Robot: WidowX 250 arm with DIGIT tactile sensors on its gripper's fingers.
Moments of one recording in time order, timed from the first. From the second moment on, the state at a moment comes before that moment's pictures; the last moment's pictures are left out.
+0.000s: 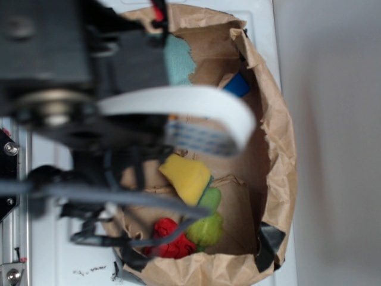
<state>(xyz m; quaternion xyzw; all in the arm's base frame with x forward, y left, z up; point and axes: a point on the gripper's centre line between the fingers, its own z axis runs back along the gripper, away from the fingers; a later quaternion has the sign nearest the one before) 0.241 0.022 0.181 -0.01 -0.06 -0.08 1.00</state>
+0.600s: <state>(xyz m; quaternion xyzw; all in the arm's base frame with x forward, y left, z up) 0.276 0.039 0.146 0.03 -0.05 -0.06 1.00</state>
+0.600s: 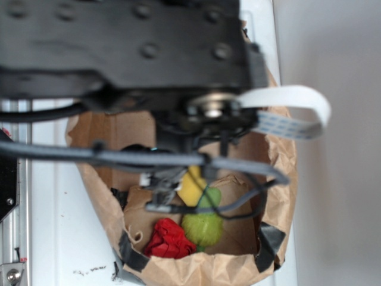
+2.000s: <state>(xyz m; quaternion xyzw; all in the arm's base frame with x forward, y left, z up) 0.228 0.063 0.125 0.06 -0.03 0.02 1.00</state>
